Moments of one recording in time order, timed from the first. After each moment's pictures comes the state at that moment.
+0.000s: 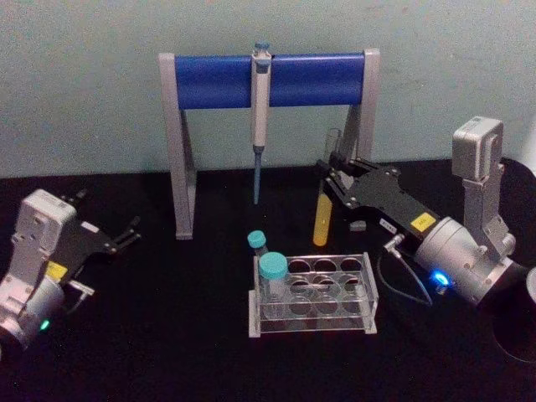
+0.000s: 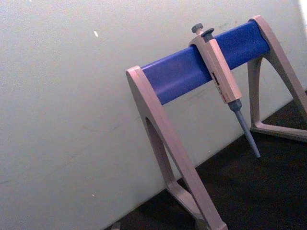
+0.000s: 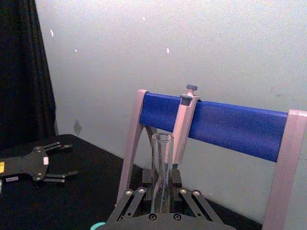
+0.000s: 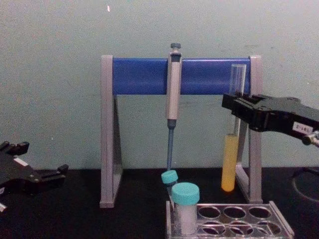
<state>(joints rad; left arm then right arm) -0.20 0.60 0.45 -1.41 -0.25 -0.12 0.03 0.23 0.38 -0.34 -1.55 0.43 -0.04 0.41</state>
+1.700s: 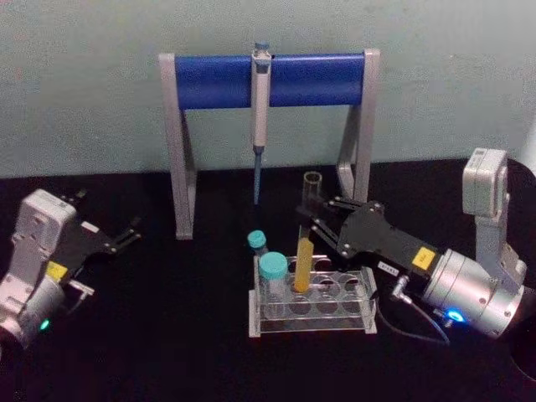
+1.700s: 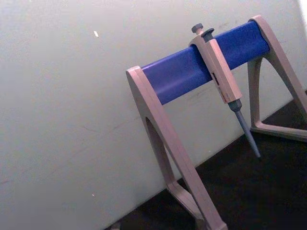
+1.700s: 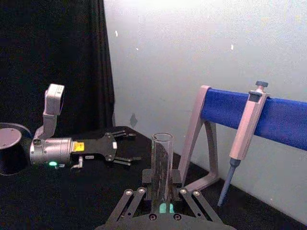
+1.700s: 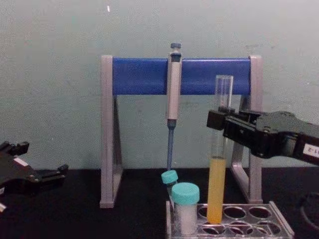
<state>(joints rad) -0.20 0.60 0.45 -1.41 -0.25 -0.12 0.03 0.18 0.49 -0.41 -1.62 0.55 -0.07 0.58</state>
